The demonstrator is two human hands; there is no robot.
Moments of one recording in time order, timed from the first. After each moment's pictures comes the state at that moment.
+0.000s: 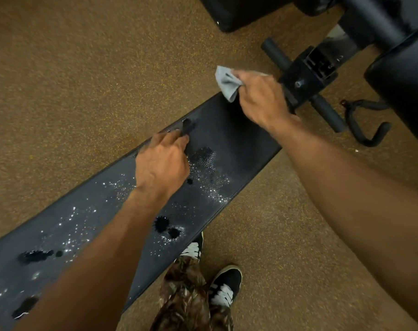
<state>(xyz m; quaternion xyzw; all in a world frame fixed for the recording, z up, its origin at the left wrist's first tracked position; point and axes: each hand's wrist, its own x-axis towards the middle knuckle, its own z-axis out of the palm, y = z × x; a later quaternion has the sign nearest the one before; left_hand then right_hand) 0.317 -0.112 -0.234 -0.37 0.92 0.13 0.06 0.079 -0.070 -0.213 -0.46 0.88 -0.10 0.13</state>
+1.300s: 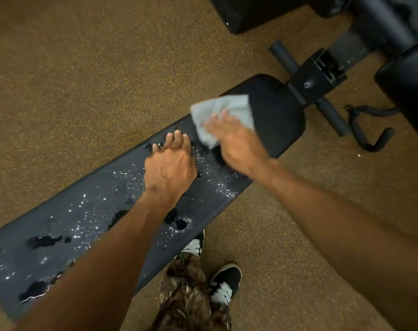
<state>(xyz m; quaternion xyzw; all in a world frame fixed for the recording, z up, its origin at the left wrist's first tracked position) 0.332 -0.095 -0.236 -0.40 0.90 0.10 0.14 0.160 -0.026 -0.267 -0.63 0.76 -0.08 0.15</state>
